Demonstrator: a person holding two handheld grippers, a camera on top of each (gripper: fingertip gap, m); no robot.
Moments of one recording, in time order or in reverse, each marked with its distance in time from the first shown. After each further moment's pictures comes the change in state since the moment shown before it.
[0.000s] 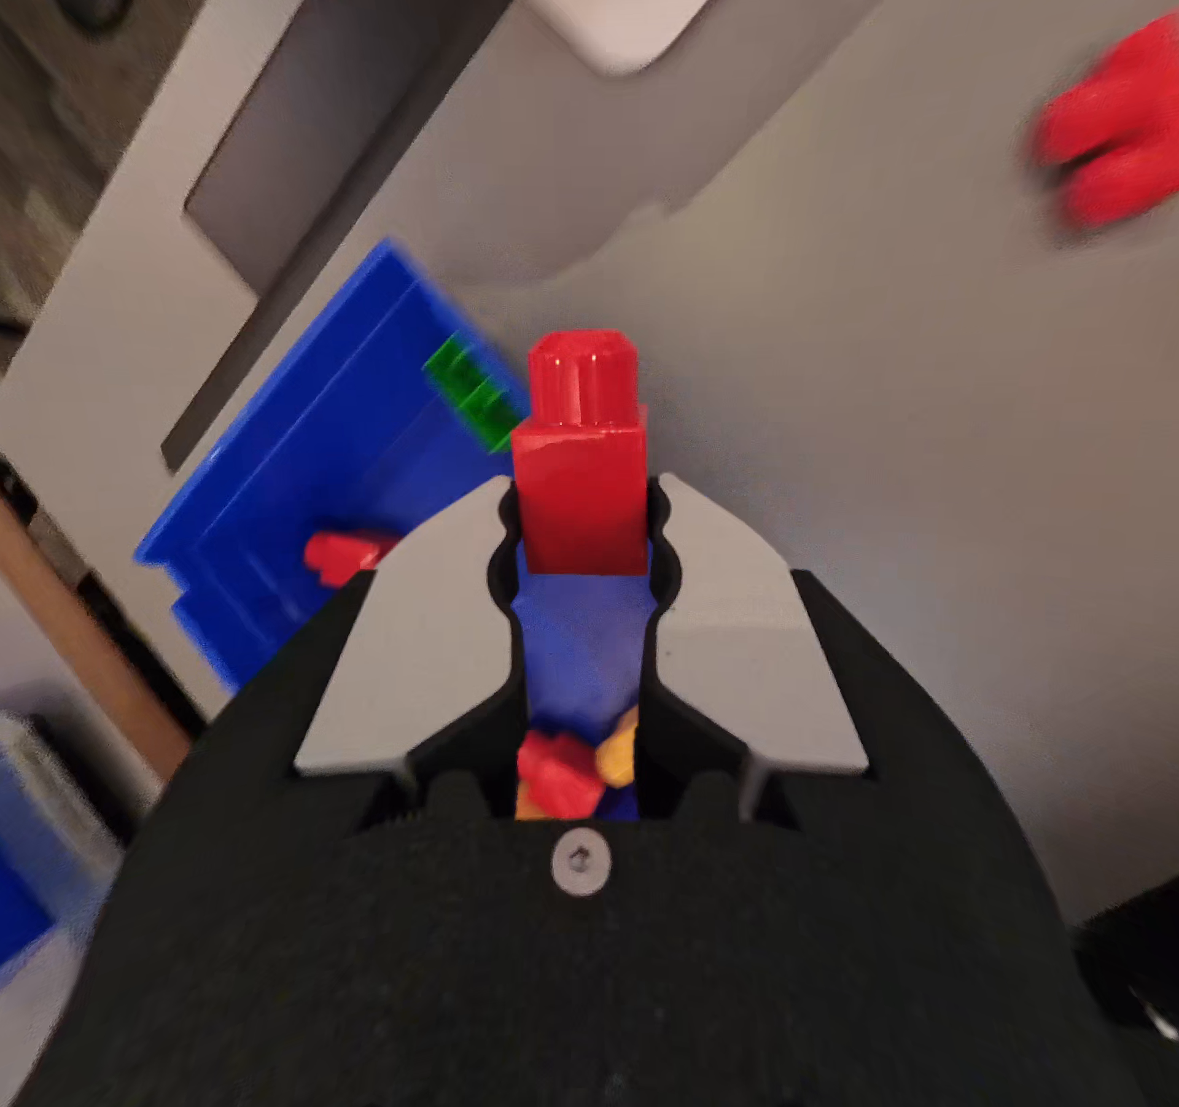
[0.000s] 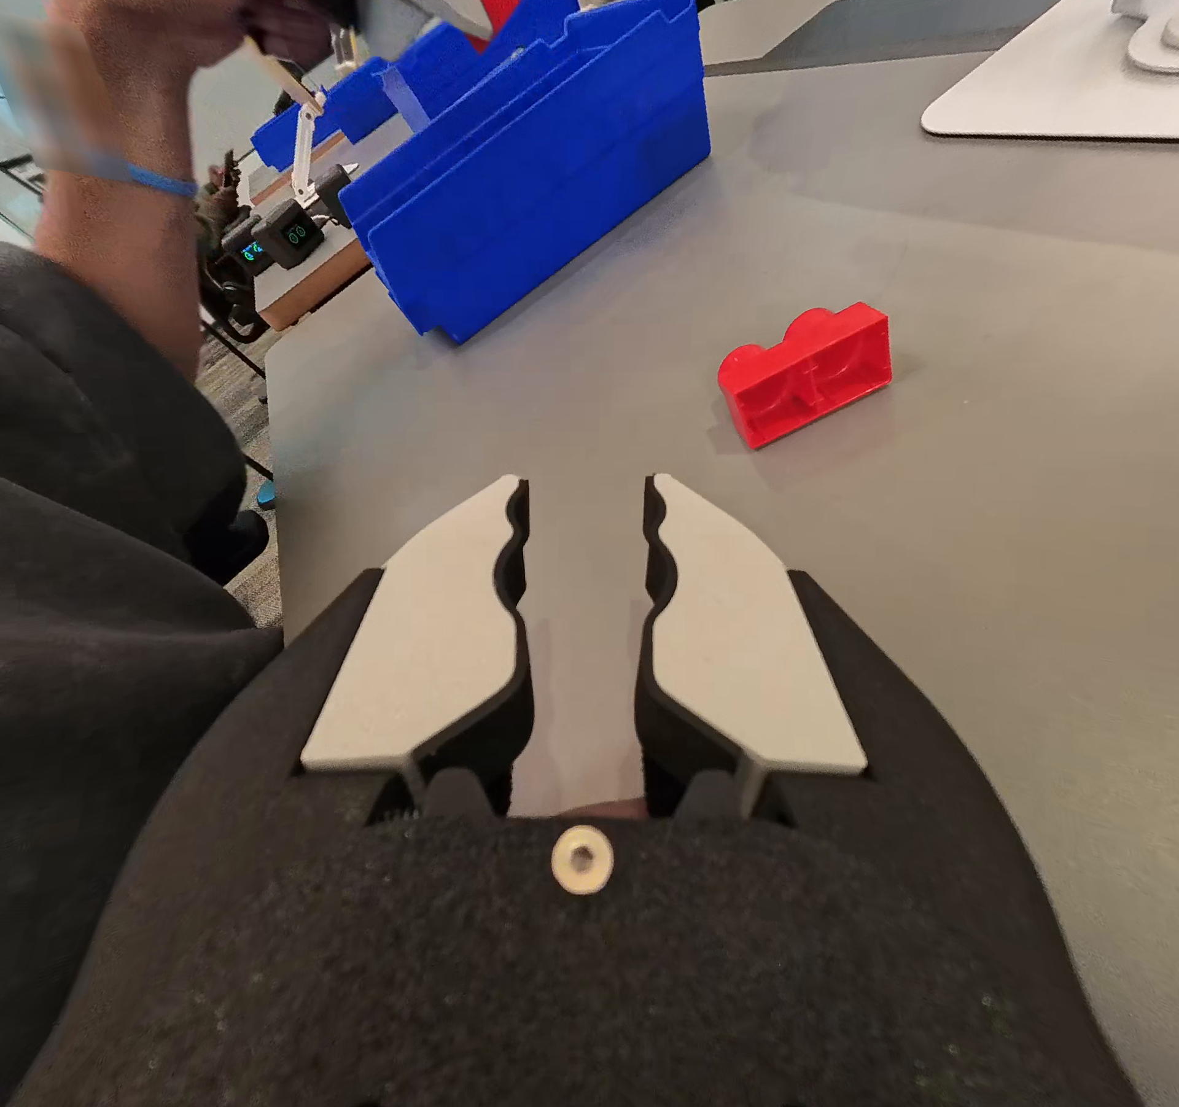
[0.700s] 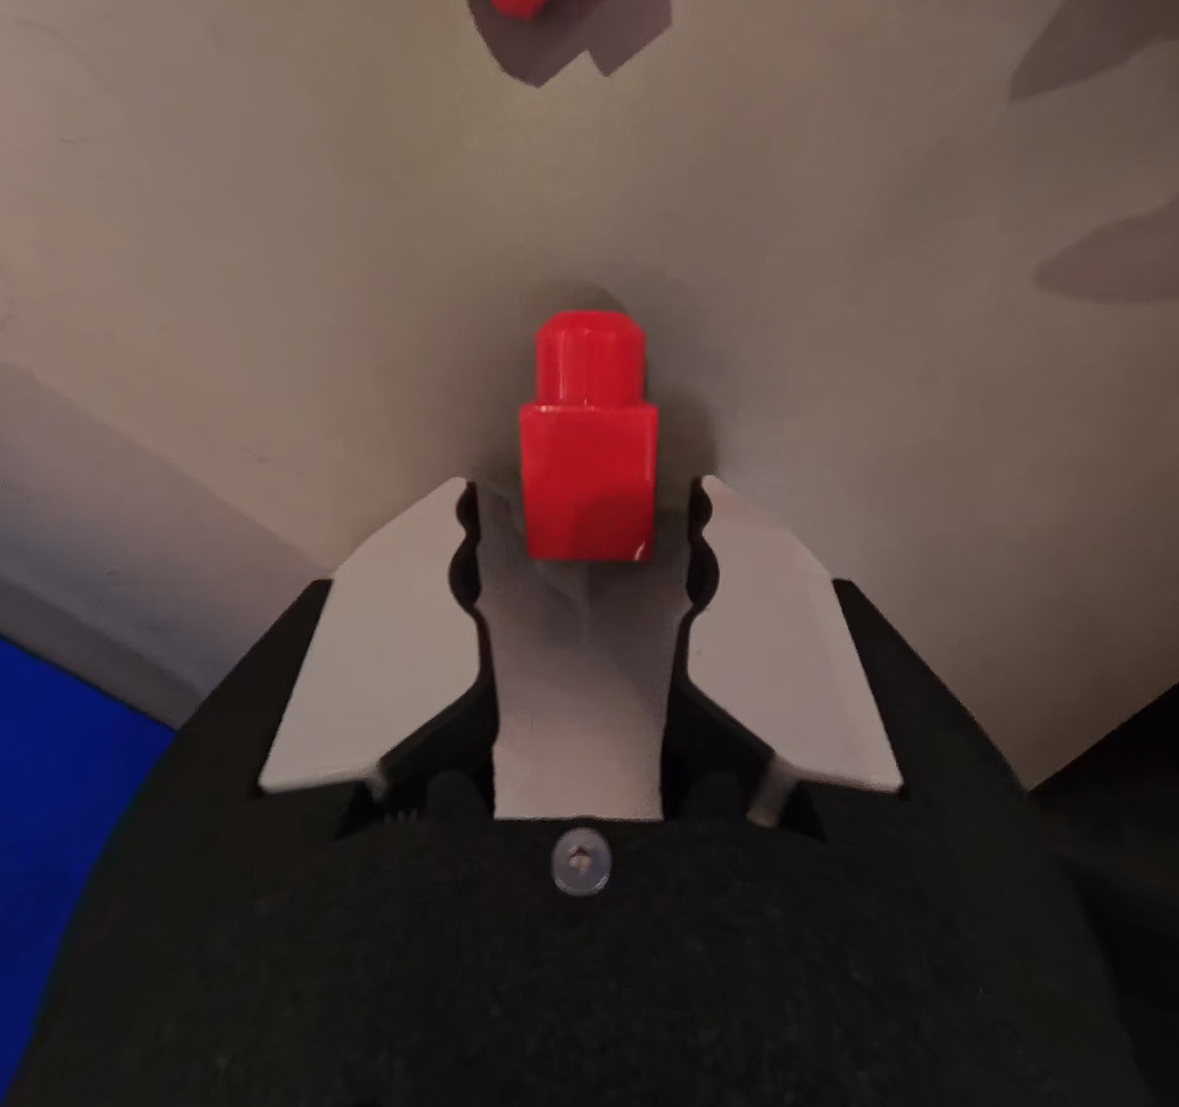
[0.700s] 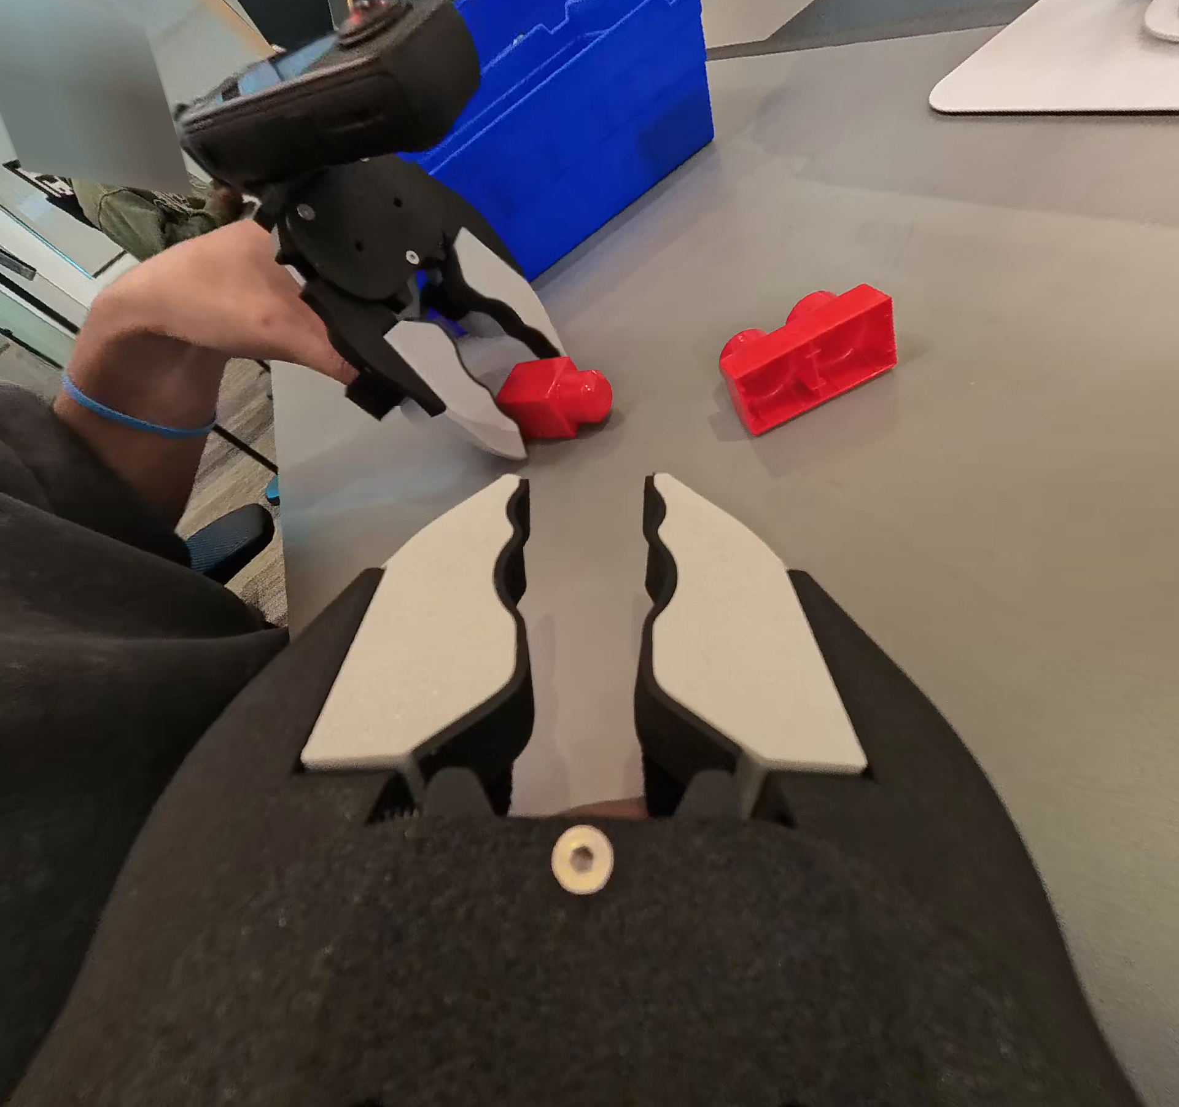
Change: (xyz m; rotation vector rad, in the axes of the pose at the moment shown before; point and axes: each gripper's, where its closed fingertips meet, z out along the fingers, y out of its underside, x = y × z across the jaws) left arm 0.229 0.032 0.083 -0.171 0.281 0.093; right arm 0.001 0.005 -0.001 -0.012 -0.009 0.013
